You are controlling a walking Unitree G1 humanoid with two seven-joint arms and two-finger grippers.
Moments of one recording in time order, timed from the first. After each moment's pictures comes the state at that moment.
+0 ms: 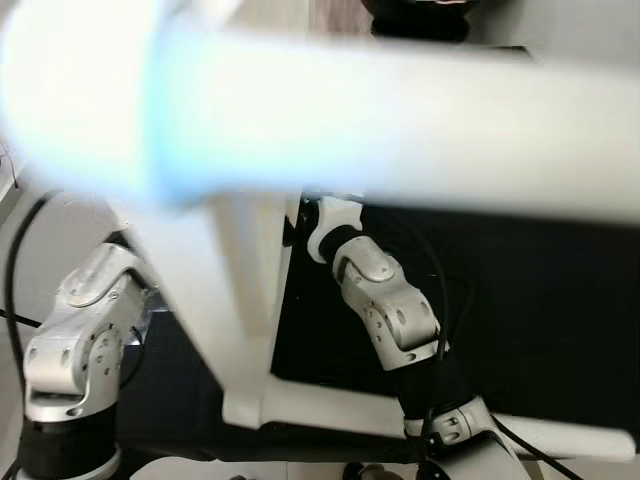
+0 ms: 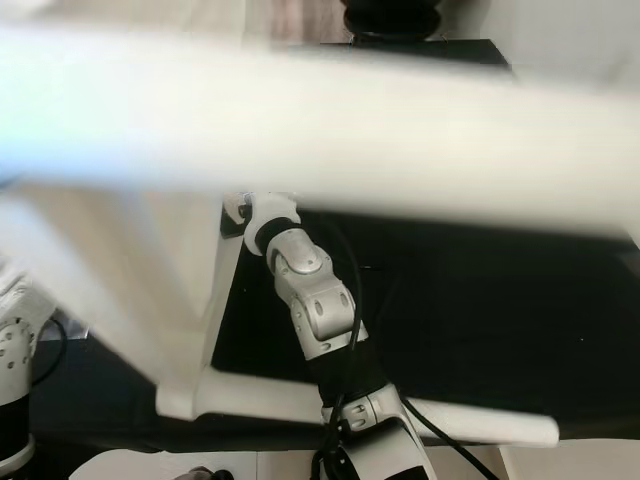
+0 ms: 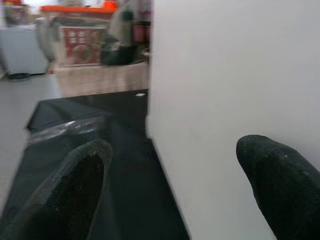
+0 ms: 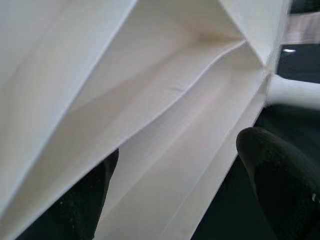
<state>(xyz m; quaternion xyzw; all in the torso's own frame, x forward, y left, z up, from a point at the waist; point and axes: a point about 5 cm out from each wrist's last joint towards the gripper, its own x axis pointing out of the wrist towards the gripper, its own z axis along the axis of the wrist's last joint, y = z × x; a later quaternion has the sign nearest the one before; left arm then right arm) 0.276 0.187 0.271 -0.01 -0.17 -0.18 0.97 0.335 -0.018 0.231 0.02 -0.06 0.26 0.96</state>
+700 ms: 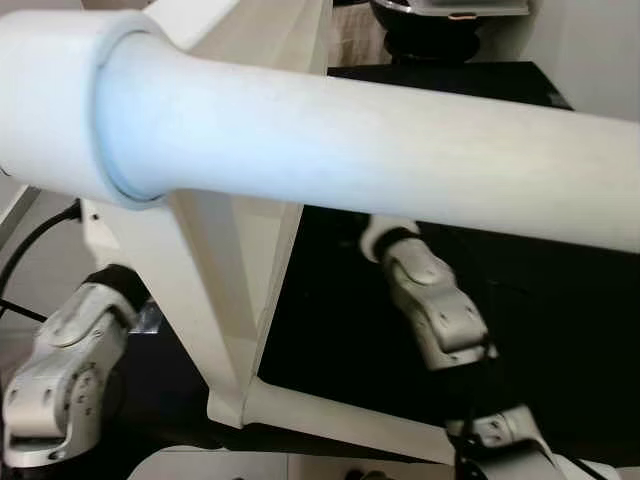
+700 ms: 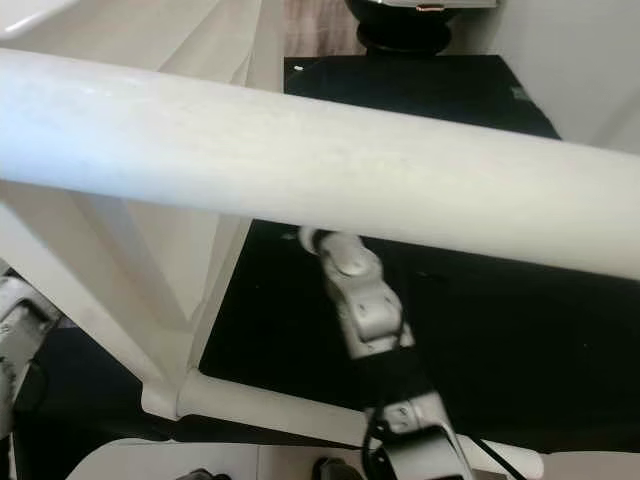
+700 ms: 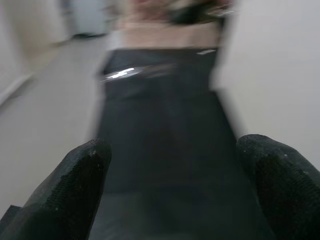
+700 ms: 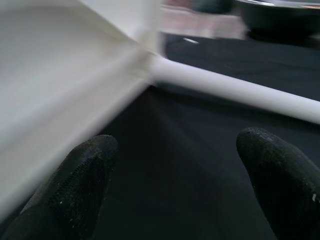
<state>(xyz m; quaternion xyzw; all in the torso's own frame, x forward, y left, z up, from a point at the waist) 0.264 0.233 0.223 -0.01 -0.08 -0.04 1.00 0.349 -0.116 0.205 -0.07 -0.03 0.08 0.99</state>
